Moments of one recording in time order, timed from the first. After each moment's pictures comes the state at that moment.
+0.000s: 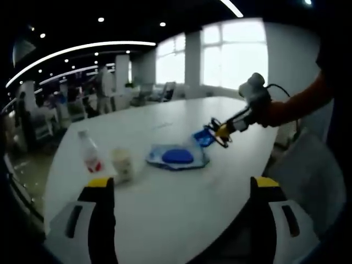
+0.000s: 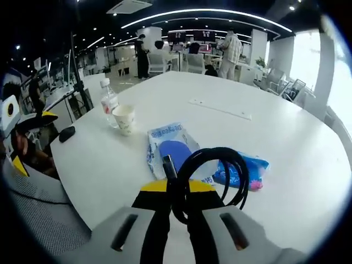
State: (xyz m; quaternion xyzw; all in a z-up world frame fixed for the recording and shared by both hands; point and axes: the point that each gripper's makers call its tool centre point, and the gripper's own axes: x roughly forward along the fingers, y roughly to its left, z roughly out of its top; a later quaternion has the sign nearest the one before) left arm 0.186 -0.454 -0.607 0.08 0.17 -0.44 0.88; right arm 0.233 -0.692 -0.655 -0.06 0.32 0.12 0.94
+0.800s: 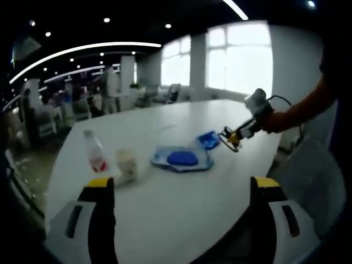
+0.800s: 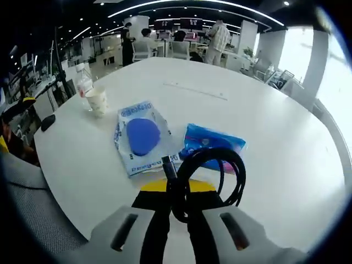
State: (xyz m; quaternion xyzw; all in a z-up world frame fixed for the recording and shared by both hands) left arm 0.191 -0.449 -0.602 0.06 0.16 -0.42 0.89; right arm 0.221 -0.757 -0.695 -0.08 0.38 0.07 0.92
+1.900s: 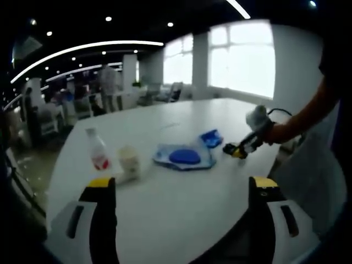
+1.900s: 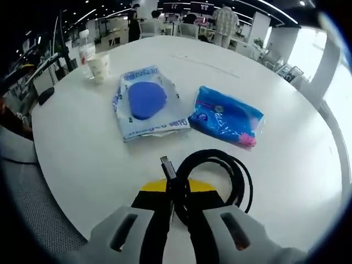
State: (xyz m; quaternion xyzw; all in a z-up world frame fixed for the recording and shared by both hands) left arm 0.194 -0.446 -0.603 0.07 0.17 -0.41 0.89; right arm 0.203 -0.751 -0.751 -0.10 0.43 0.09 0.89
